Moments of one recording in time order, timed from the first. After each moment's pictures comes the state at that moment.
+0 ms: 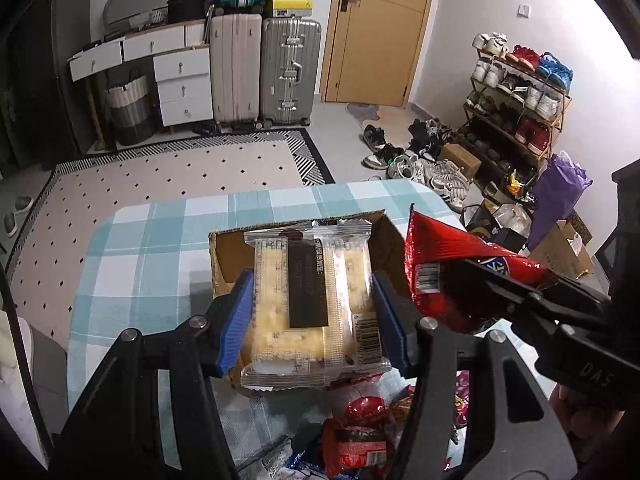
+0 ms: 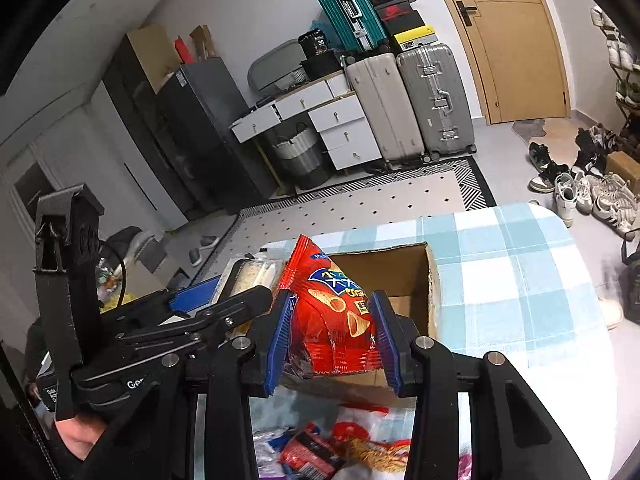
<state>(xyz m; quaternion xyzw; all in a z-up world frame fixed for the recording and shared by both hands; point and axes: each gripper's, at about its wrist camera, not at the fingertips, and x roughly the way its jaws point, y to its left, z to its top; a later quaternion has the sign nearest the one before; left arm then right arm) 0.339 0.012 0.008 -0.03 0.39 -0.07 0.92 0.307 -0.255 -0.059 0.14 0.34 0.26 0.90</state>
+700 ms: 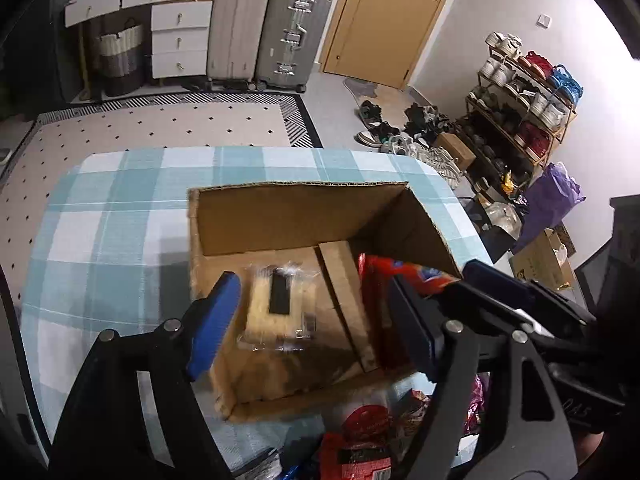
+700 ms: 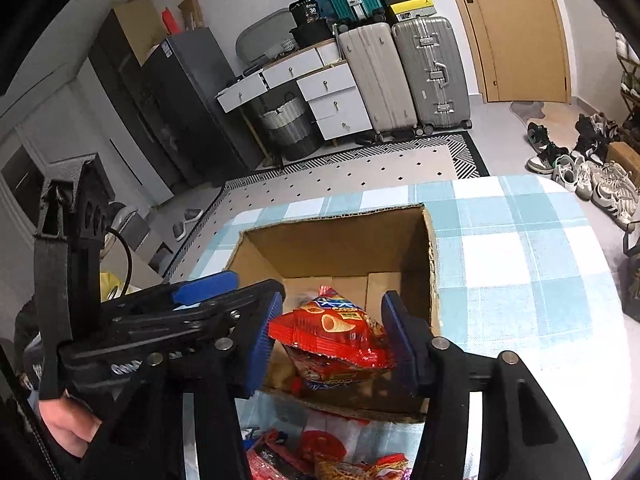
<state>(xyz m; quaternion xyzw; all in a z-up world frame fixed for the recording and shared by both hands) 0.391 0.038 -0.069 -0.09 0.44 -0.09 0.89 0.348 -0.241 -0.109 0.11 0.37 0.25 0.89</state>
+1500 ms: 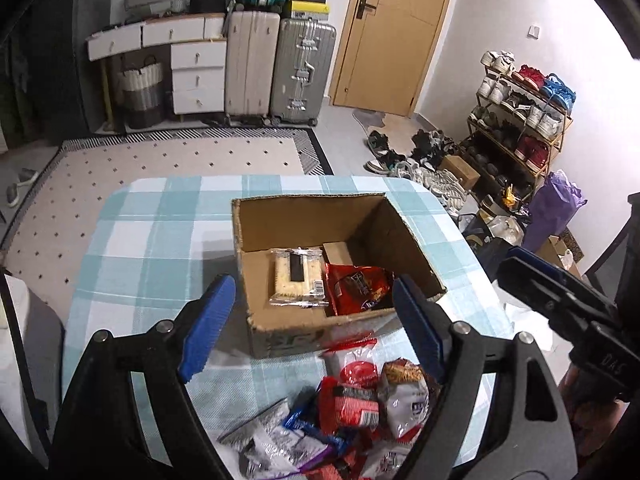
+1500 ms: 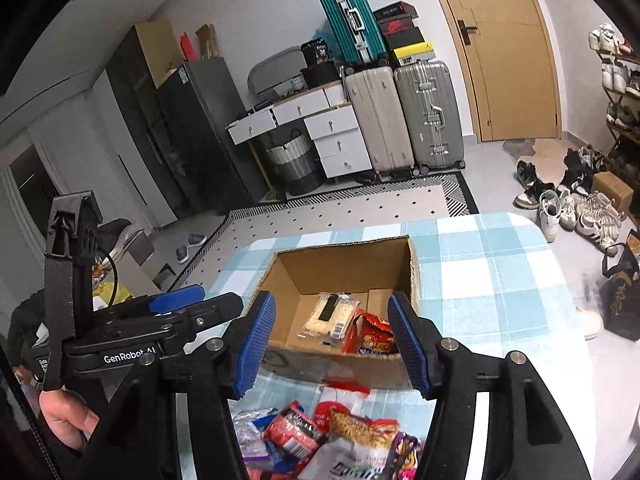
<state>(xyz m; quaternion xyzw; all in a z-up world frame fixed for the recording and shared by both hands) 0.268 0.038 0.005 -0.07 0.37 -0.06 0.92 0.261 -0.274 -0.053 0.11 0.30 0.24 0.91</state>
